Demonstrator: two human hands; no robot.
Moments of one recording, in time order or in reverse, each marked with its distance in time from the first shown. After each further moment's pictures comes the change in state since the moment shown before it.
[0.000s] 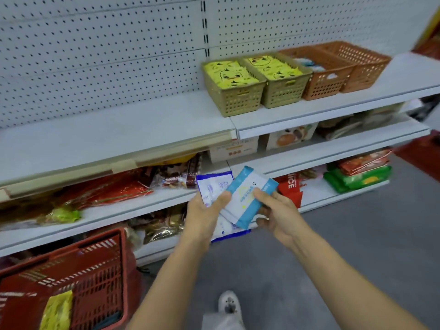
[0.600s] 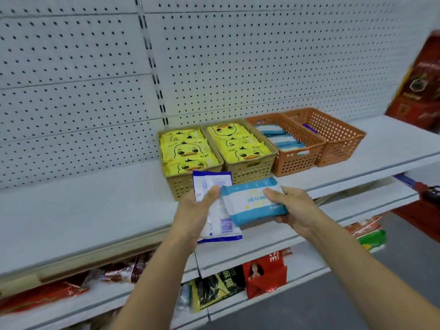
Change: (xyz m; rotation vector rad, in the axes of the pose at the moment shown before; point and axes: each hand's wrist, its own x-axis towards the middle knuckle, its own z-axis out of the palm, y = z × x) left_hand 0.212 0.122 0.183 0.108 -0.037 0.127; right_hand 0.201 -0.246 -0.113 -0.265 0.004 -0.153
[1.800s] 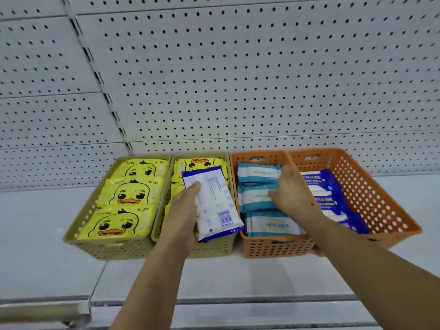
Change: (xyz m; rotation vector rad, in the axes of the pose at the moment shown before) left_hand 0.214 0.050 0.190 -0.282 0.361 -0.131; right_hand 0.352 -0.097 -0.145 -1.296 0.163 -0.456
